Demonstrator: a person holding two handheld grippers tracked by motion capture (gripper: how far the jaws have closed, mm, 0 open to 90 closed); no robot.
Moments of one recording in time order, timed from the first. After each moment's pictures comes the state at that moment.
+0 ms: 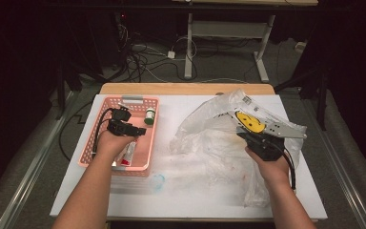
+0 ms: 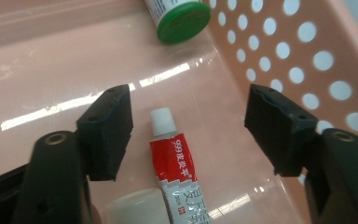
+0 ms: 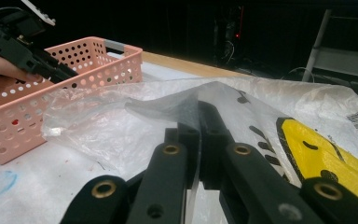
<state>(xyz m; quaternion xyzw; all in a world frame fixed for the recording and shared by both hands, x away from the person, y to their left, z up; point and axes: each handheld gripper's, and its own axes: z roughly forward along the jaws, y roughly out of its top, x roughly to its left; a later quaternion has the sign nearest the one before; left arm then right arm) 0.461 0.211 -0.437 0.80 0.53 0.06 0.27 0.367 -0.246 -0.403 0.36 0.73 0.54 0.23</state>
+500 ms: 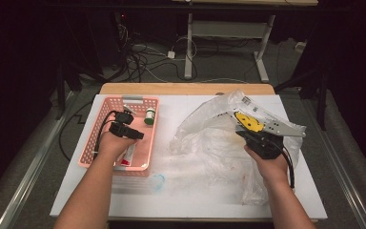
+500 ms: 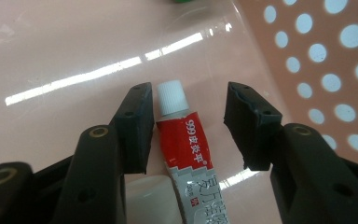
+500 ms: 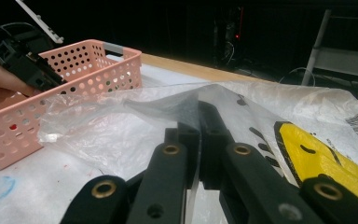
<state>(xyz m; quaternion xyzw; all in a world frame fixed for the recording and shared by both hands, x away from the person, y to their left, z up) 0.467 0.208 -0.450 0.82 0.54 0.03 0.22 0.372 -0.244 -0.403 0.36 0.72 0.54 0.23</state>
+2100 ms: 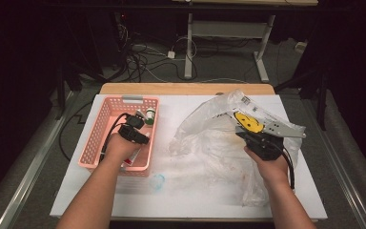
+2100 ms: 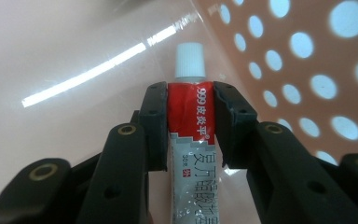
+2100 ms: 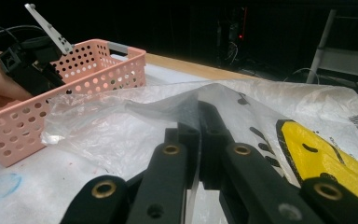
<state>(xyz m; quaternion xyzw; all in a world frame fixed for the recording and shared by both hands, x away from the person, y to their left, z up) 0.456 0.175 -0.447 0.85 0.50 0.05 0.18 0.369 -0.244 -0.403 0.36 0.72 0.54 0.22</state>
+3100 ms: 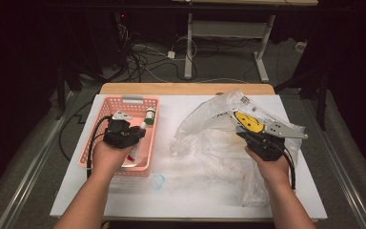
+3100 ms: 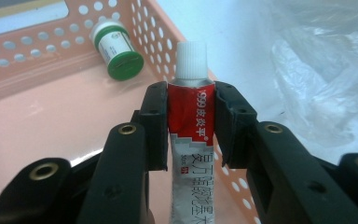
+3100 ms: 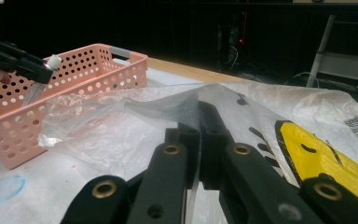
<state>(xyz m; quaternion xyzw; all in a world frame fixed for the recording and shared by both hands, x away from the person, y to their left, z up) 0.386 0.197 -0.398 0.80 0.46 0.14 0.37 0.366 -0.245 -0.400 0.36 0.72 0.55 0.22</state>
